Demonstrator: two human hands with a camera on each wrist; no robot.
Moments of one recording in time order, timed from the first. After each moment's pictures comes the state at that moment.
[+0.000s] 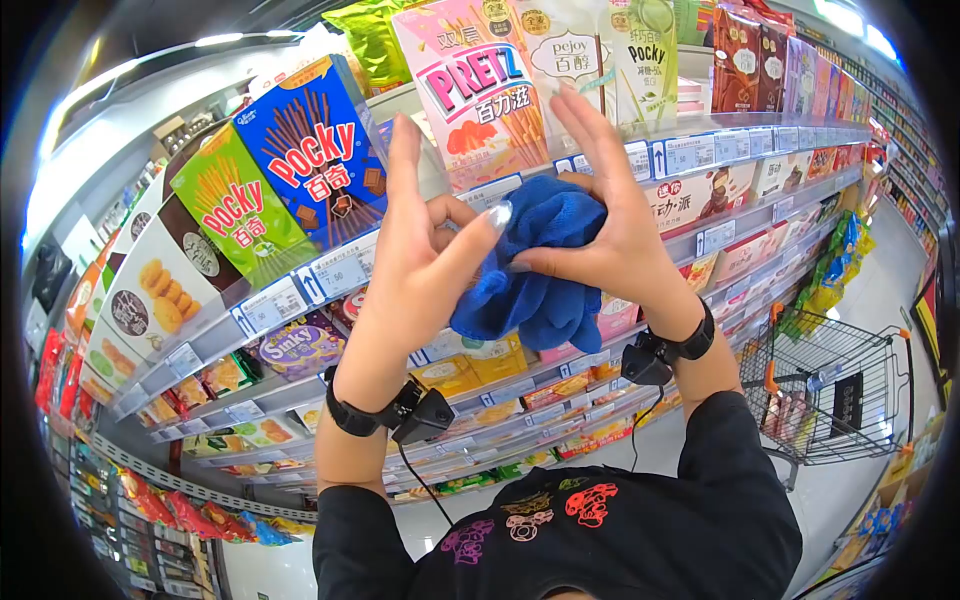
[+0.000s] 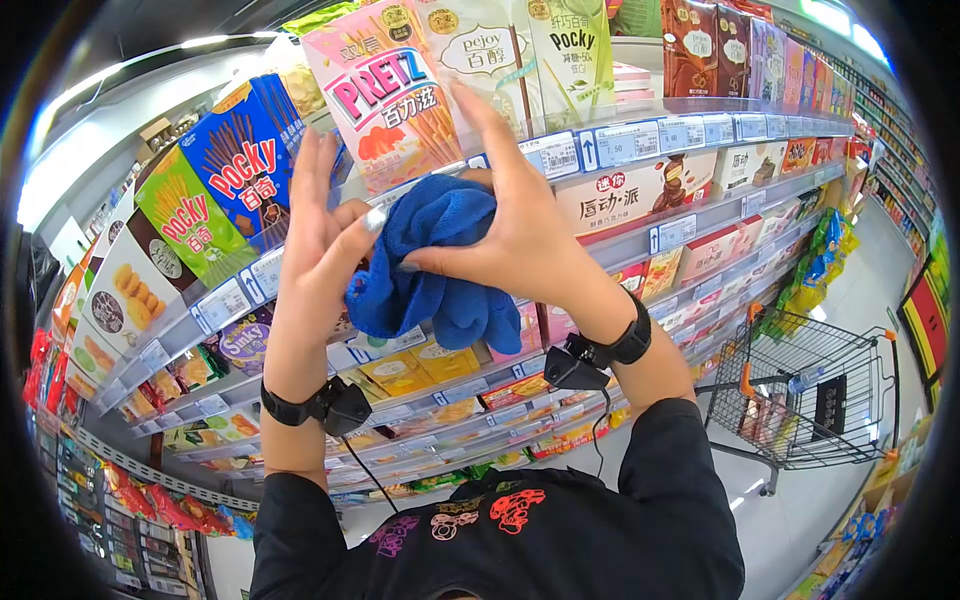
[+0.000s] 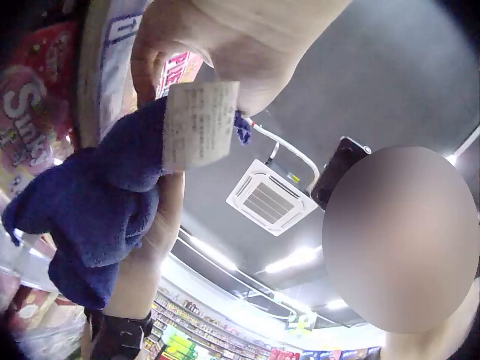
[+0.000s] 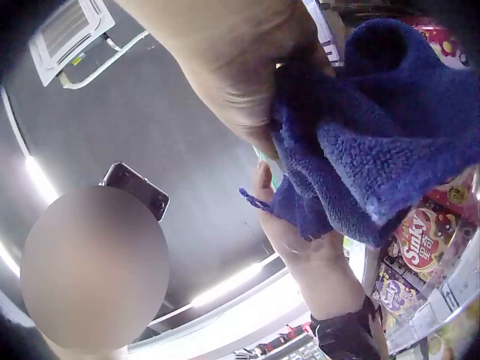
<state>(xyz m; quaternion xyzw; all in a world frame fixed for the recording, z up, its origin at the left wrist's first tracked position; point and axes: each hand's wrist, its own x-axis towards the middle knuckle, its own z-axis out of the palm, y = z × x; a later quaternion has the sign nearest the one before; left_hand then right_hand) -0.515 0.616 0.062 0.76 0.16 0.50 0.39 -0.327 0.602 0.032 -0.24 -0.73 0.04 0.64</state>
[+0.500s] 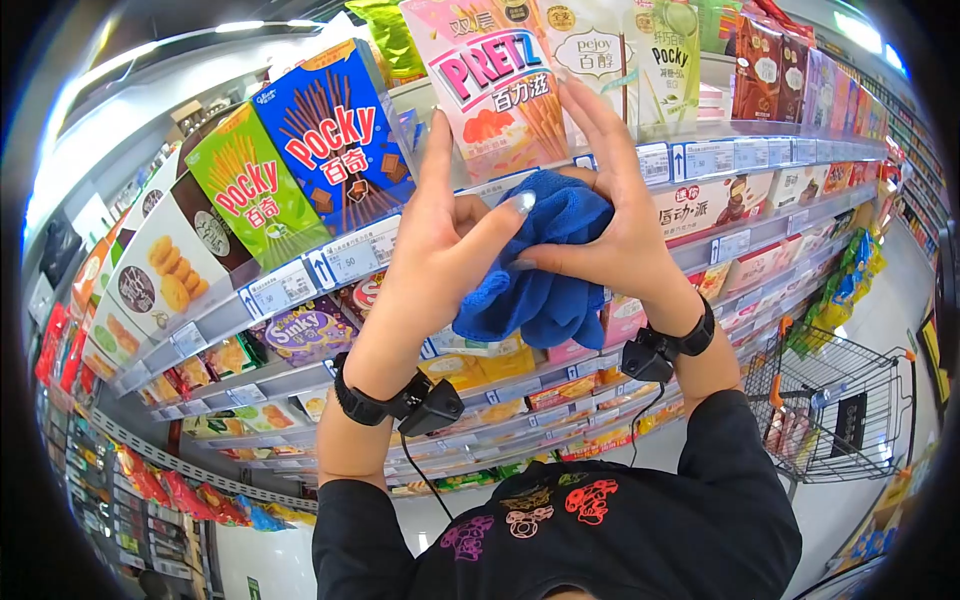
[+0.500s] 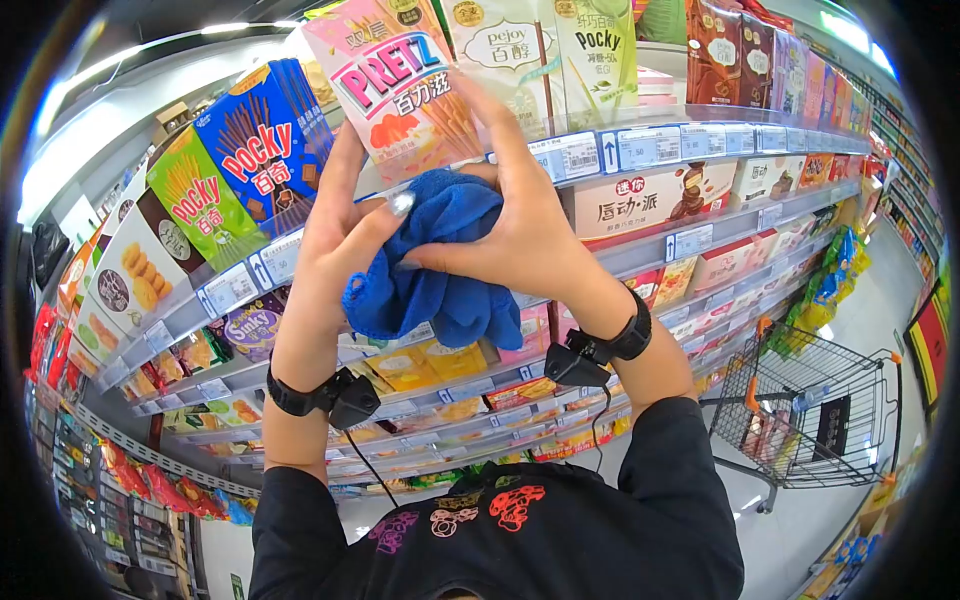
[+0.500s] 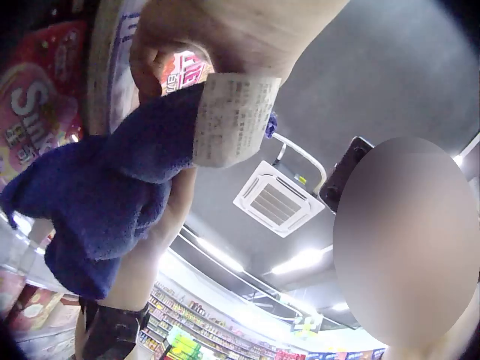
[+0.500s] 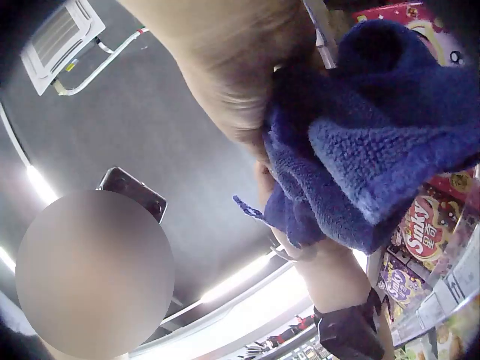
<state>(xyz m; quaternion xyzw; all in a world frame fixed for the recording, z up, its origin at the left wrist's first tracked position) -0.512 0.630 0.055 0.77 0.16 0.48 0.39 -0.333 0.613 0.031 -0.18 -0.74 0.08 0.65</state>
